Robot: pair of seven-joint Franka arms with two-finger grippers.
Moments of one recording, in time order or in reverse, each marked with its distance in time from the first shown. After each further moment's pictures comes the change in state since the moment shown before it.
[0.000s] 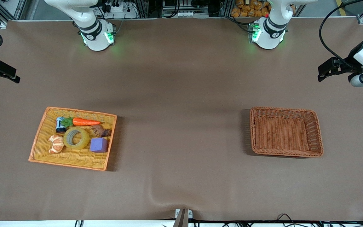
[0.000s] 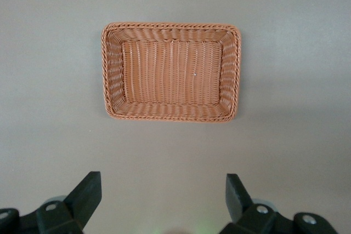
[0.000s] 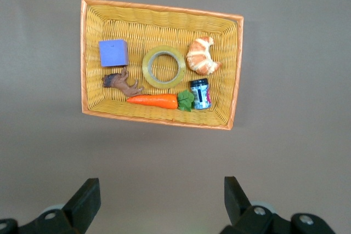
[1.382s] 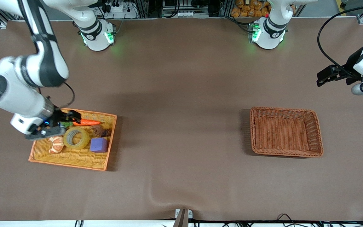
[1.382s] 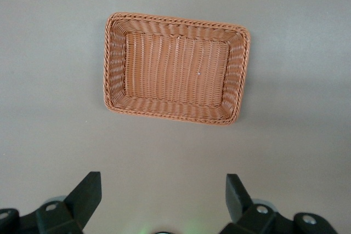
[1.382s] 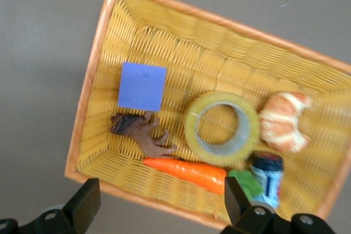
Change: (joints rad) left arm 0.005 0.035 0.000 0.007 0.000 -0.005 -0.084; right arm 0.149 0.307 0.026 -0.285 0.014 0.593 -0.085
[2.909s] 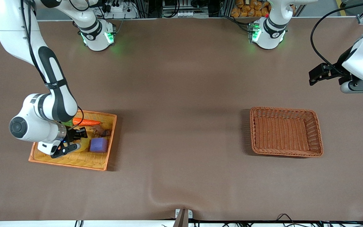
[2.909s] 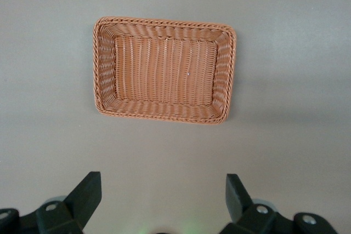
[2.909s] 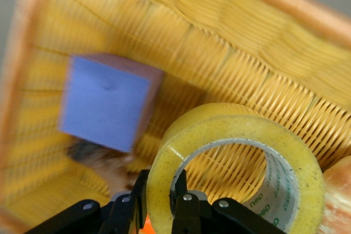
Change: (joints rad) left arm -0.013 0.001 -0.032 0.009 0.000 0.000 -0.007; right arm -0.066 0.288 -0.004 0.200 0.164 -0.051 -0.309
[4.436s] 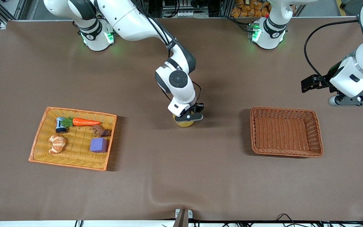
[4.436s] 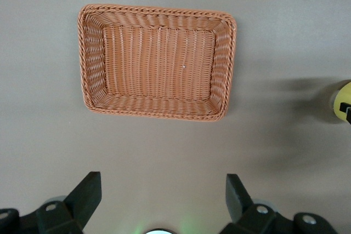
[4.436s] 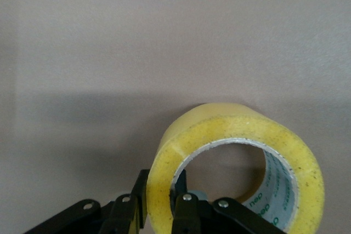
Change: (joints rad) left arm -0.004 0.076 -0.003 0.006 -0.013 0.001 0.000; right arm 0.787 0.260 0.015 0.252 0.007 0.307 1.134
